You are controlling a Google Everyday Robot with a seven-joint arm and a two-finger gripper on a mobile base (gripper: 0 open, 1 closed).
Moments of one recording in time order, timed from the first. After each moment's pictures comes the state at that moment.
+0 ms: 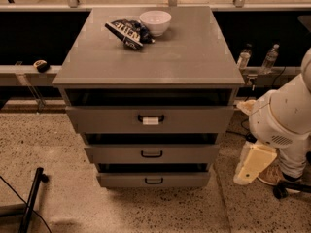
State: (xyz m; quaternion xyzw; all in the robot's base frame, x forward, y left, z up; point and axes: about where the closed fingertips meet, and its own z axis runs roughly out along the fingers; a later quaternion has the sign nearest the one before) arm 0.422 -0.197 0.837 -0.61 0.77 -0.02 0.19
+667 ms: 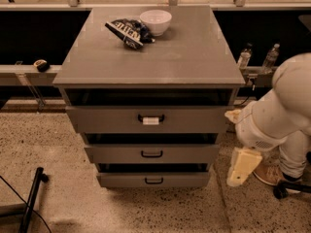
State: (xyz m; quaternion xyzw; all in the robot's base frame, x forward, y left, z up) arm 0.437 -0.195 0.788 -0.64 0.75 -0.01 0.16
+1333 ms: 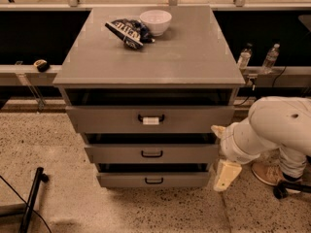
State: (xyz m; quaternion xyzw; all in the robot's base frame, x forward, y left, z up) arm 0.470 -0.186 0.687 -0.66 0.72 0.00 0.19
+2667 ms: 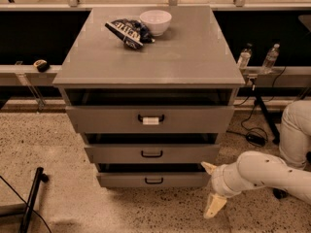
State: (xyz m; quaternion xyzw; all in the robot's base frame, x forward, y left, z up) arm 0.463 -0.186 0.490 -0.66 0.71 0.08 0.22
